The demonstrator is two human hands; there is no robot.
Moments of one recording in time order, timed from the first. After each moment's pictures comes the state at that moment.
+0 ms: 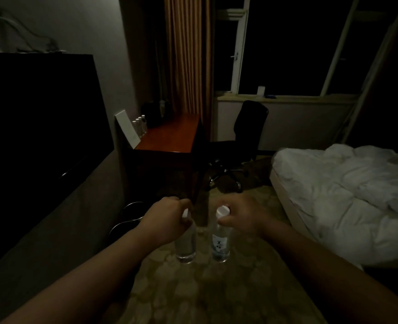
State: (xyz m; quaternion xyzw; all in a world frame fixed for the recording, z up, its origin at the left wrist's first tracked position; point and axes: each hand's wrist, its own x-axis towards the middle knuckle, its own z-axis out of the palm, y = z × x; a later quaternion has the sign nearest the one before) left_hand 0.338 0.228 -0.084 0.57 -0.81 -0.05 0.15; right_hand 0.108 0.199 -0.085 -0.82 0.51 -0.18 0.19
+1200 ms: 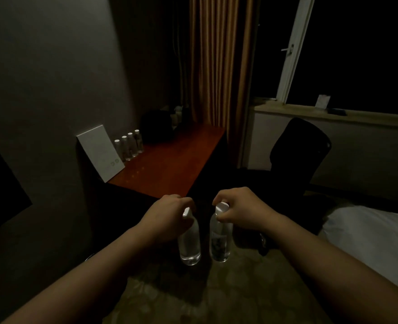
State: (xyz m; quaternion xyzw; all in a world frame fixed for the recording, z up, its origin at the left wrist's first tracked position) left_hand 0.211 -0.459 -0.088 0.66 -0.74 -0.05 0.12; right_hand -0.001 -0.535 -0.071 -0.88 0.40 -0.14 0.22
